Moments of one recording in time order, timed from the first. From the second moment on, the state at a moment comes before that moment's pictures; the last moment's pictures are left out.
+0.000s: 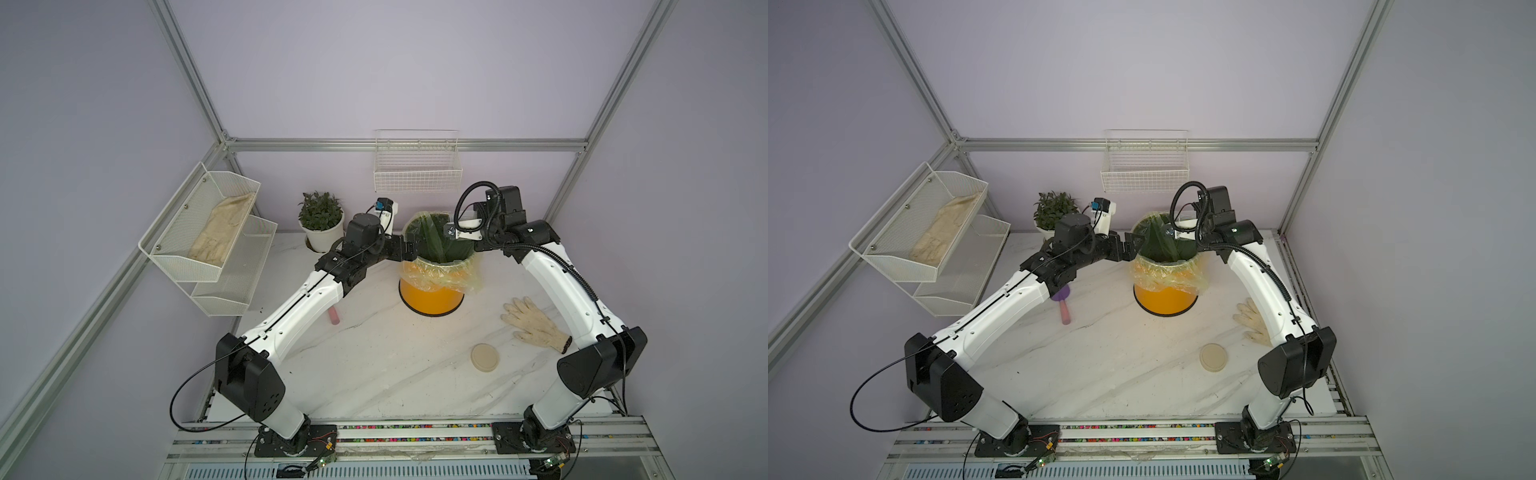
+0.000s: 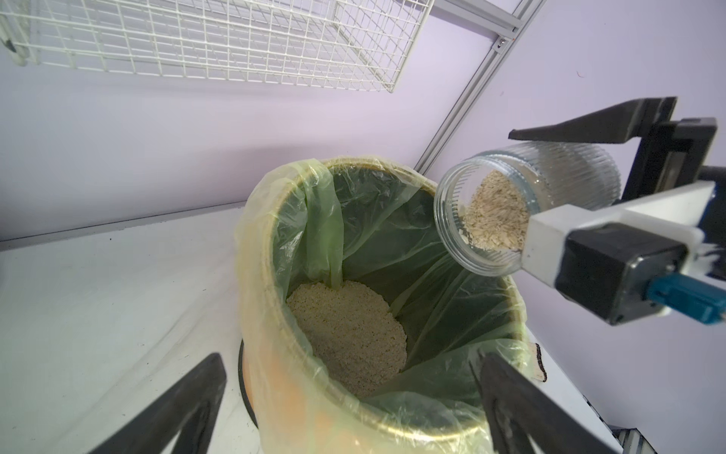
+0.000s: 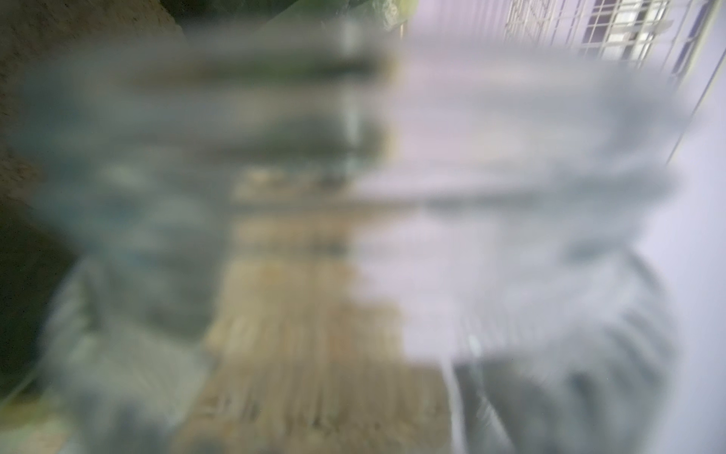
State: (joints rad) left arm -0.54 1.56 1.49 -0.27 0.12 -0.34; right arm 0.33 1.67 1.82 -0.74 0.27 -1.50
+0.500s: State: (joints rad) left arm -0.54 1.41 1.29 -0.19 0.11 -0.38; right arm 0.44 1.65 1.70 -0.47 0.42 -1.81
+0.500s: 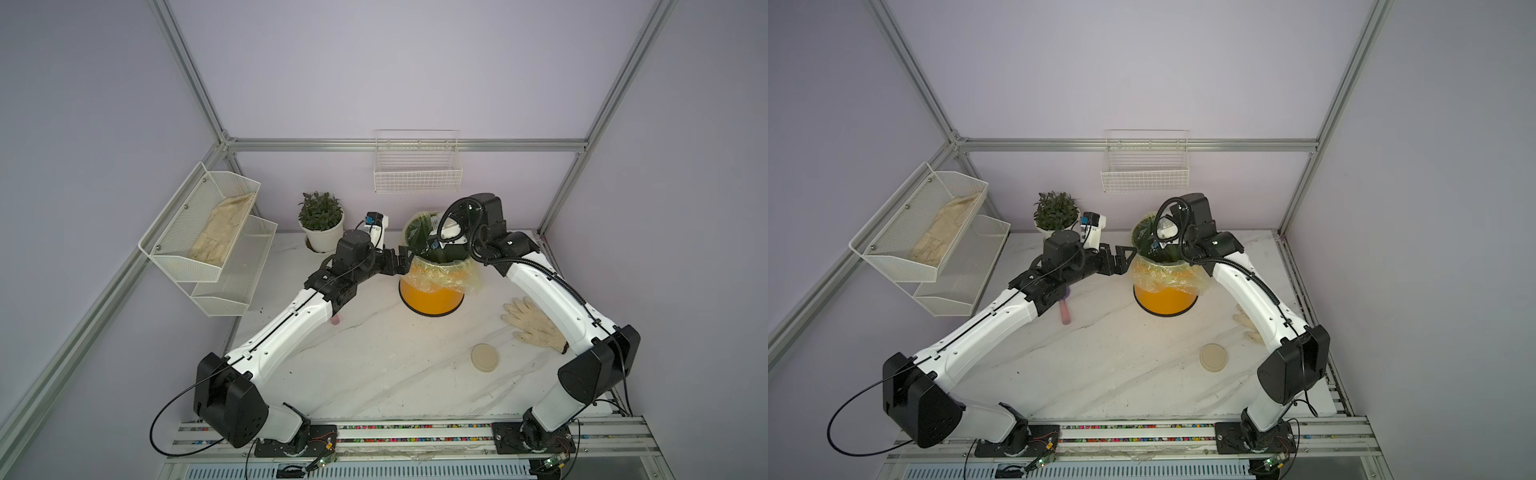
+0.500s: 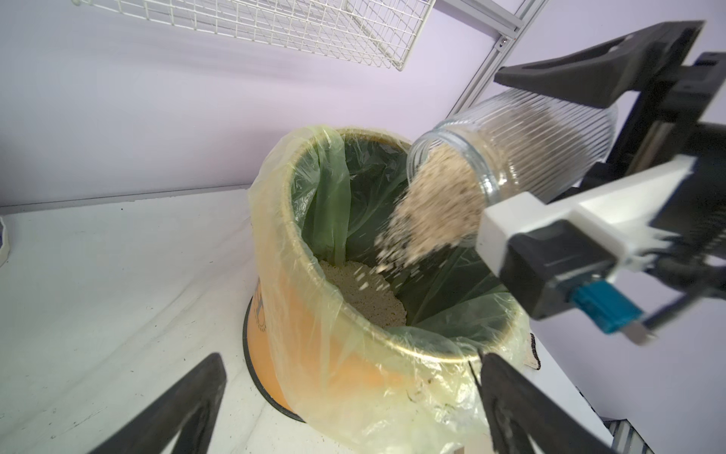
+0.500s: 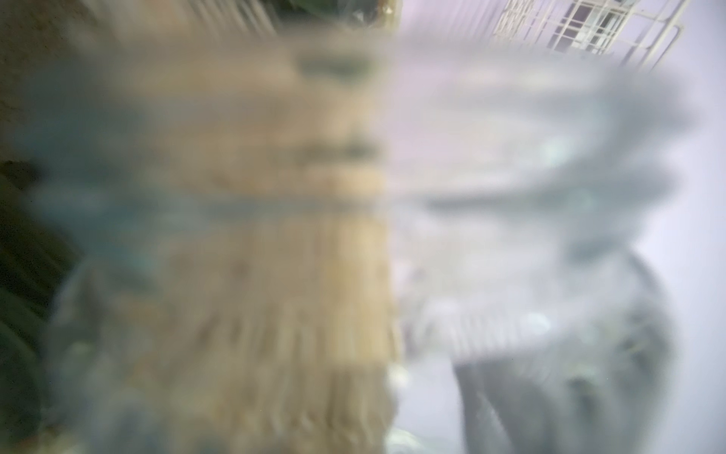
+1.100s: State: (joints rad) left arm -0.54 1.30 1.15 -0.14 0.10 -0.41; right arm 0.44 1.62 1.57 -0.28 0.52 -1.98
